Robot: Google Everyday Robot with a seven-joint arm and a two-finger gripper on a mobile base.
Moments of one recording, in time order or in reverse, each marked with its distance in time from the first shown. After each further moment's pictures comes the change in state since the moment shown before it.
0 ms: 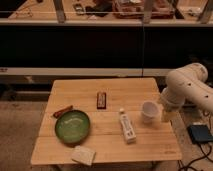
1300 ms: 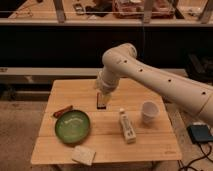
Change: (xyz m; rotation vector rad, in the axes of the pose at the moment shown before) arm -0.312 -0.051 -0.050 0.033 -0.362 -0.344
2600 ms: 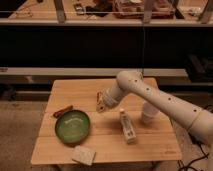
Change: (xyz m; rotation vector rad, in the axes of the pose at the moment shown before) arm 0.030 0.025 0.113 -0.009 -0.256 -0.457
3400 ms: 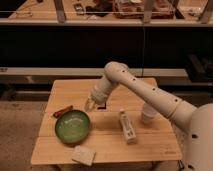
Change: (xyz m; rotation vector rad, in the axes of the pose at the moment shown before) arm -0.051 -0.036 0.005 -0.049 -0.181 -0.178
